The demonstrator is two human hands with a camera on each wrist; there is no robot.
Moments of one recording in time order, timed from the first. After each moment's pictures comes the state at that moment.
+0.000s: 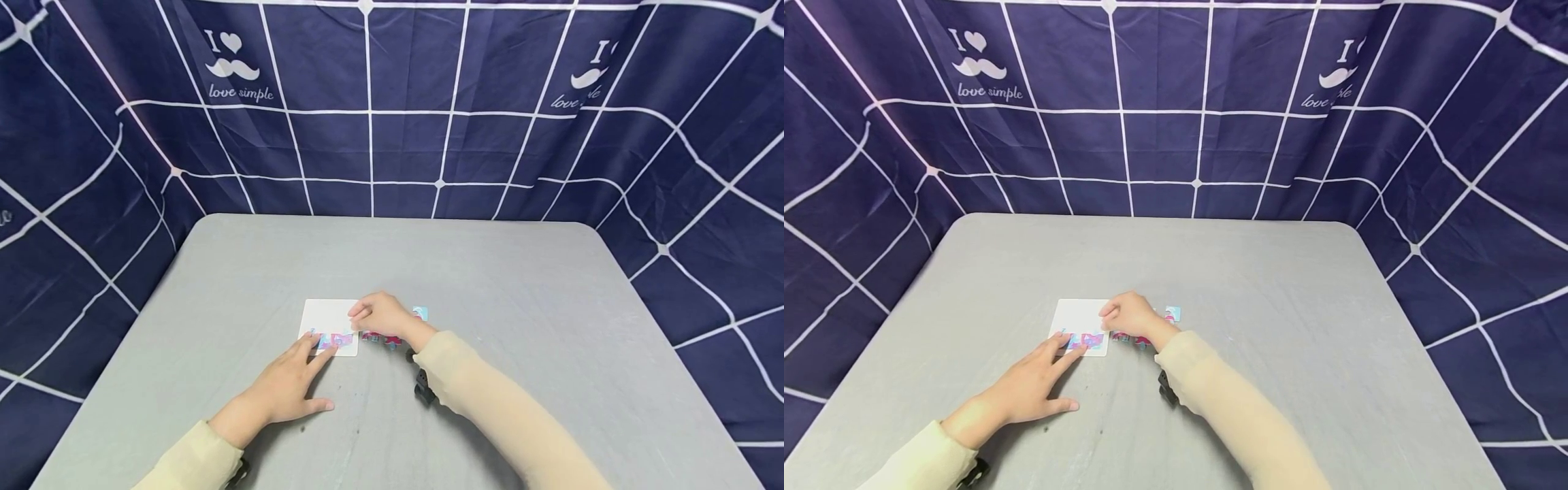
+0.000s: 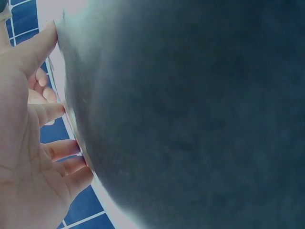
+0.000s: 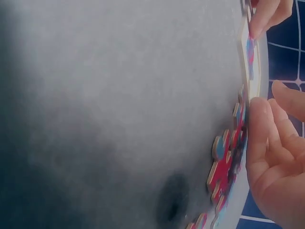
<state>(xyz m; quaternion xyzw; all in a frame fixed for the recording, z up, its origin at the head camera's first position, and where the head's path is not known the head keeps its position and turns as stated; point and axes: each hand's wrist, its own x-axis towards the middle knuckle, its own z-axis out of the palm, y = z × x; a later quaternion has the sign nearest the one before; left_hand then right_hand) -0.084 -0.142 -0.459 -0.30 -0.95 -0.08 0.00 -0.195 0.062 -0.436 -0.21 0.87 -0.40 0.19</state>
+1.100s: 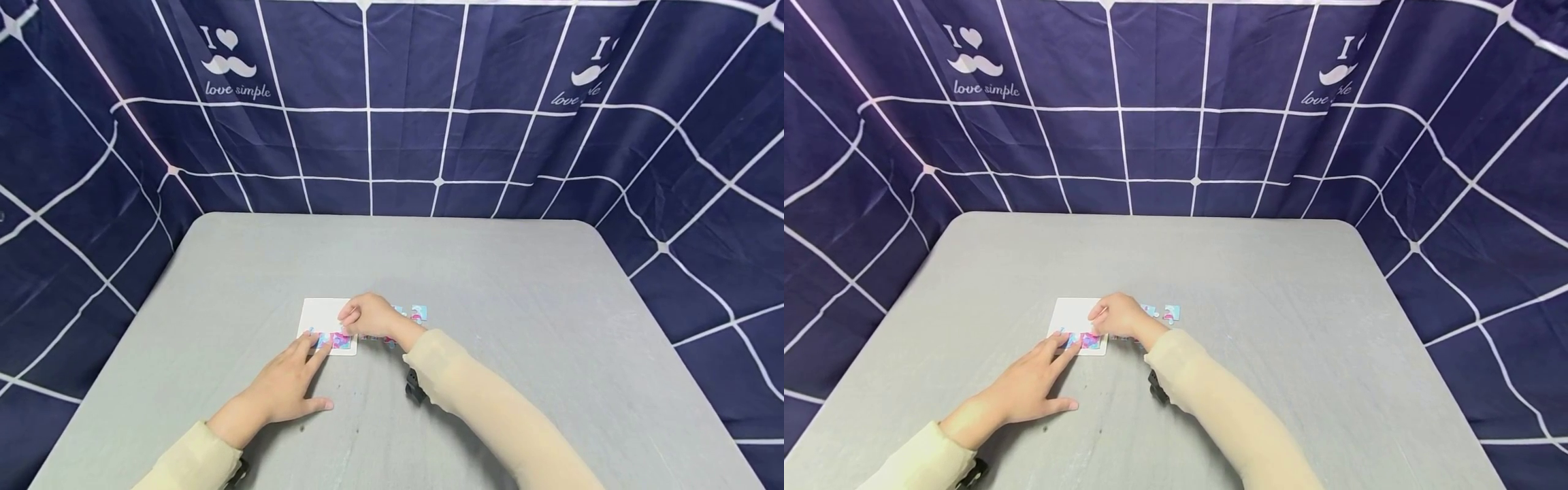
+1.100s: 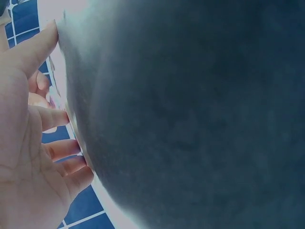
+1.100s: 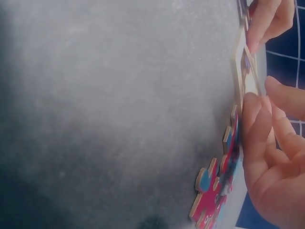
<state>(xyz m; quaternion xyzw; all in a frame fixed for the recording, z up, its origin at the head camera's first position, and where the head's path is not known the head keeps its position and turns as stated) -0.084 -0.142 -0.459 -0.30 -0.95 -0.08 0.01 -0.192 0.044 -0.434 -0.20 0.87 -0.39 0.21</state>
